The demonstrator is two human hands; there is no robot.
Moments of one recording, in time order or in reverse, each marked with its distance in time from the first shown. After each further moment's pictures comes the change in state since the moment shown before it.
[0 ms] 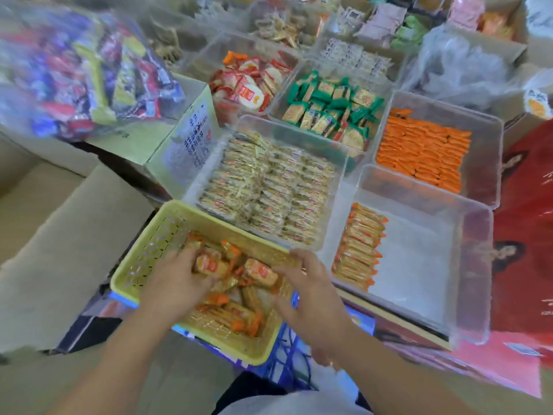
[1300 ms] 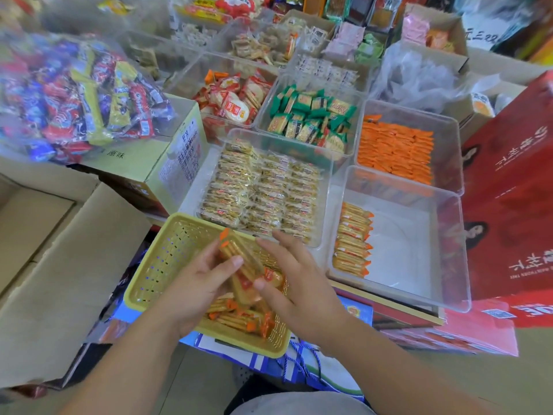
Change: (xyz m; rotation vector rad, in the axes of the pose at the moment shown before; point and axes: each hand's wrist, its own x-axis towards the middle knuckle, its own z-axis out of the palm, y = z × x) left_hand -0.029 0.024 -0.044 -1.317 -0.531 0.215; right_hand 0.000 -0.084 -0.010 0.109 0.143 -0.030
